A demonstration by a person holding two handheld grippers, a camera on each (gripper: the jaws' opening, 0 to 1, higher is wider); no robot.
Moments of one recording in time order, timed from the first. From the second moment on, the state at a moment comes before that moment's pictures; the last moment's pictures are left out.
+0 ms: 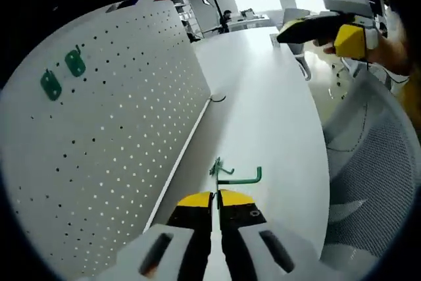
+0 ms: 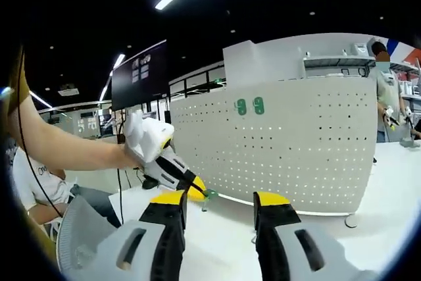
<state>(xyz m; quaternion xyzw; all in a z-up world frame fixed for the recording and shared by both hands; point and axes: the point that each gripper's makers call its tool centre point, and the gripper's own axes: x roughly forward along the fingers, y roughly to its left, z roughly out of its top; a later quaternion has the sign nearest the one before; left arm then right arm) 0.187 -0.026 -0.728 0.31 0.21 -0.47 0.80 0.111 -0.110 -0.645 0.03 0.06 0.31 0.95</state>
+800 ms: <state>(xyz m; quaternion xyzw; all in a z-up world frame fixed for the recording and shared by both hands) 0.164 -0.027 -0.672 0.22 0.11 -0.43 0.87 0.107 -0.079 -0.632 0.01 0.04 0.33 0.94</state>
